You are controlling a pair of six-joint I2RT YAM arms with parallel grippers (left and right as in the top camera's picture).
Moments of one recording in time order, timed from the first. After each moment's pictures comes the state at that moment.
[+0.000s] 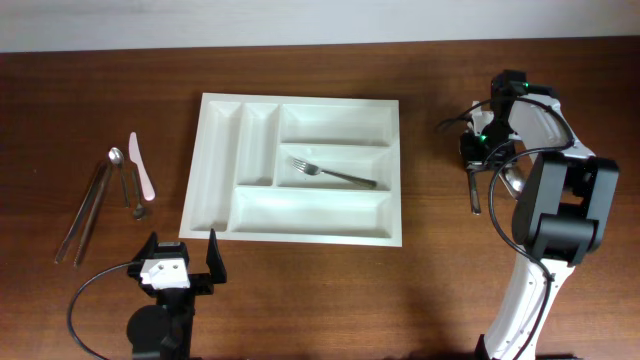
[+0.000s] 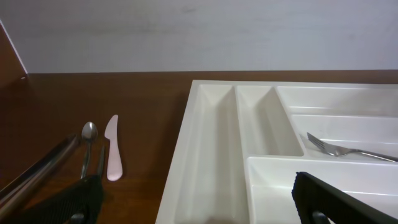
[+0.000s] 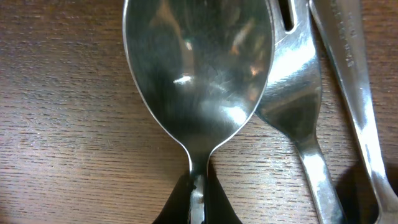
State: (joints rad) left arm 0.04 0.01 0.07 -0.20 0.00 0.01; right arm -0.17 2.28 1.75 -1.01 -0.09 -0.09
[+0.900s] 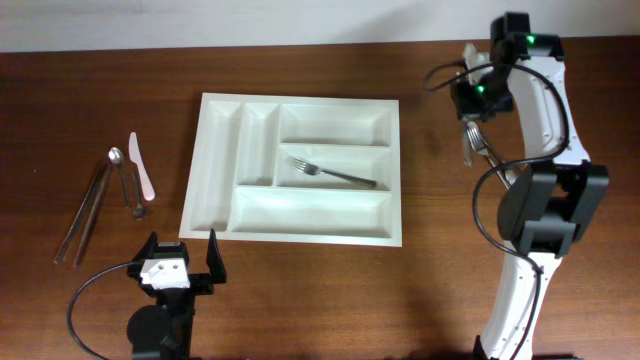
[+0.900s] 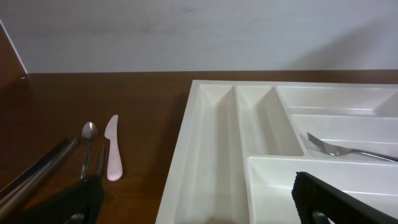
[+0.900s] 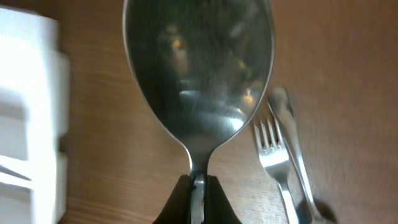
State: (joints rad) left arm 0.04 0.01 0.07 -0.20 0.00 0.01; right arm -0.08 2.33 2.24 -1.22 -0.17 -0.14
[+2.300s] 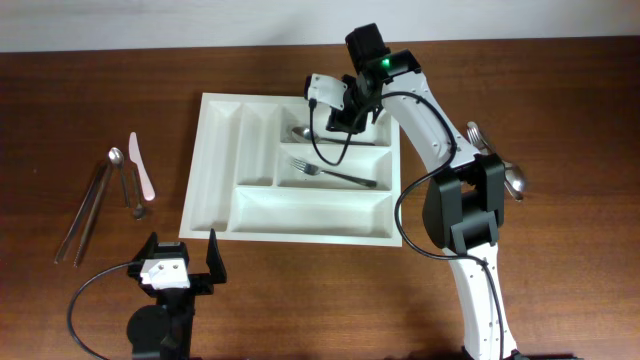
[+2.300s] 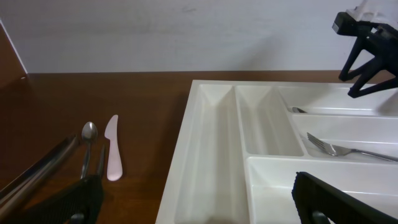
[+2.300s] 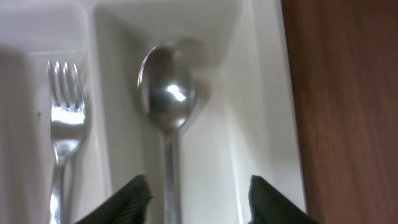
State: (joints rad) left arm 0.04 0.01 0.07 -0.20 0.00 0.01; right arm 0.33 2.47 2.30 -0.96 -0.39 -0.91
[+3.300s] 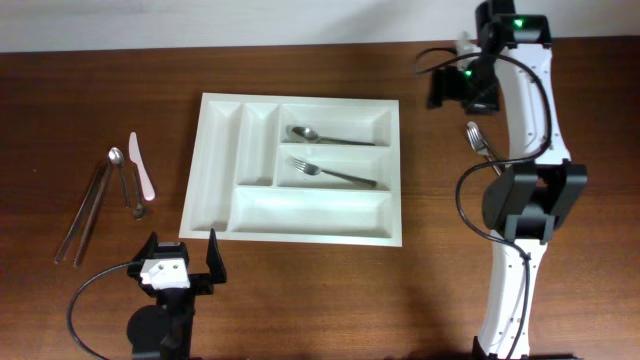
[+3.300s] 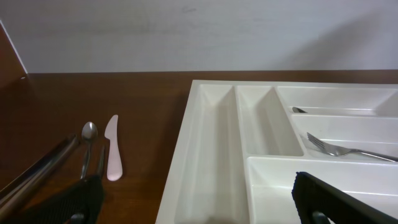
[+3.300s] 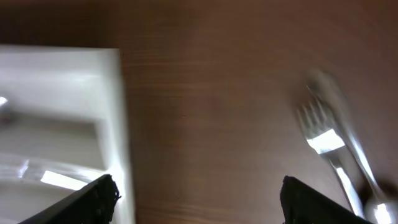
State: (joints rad) left arm 0.04 0.01 0.07 -0.20 0.00 0.01; right arm -0.06 2.46 2.53 -1.45 -0.19 0.18
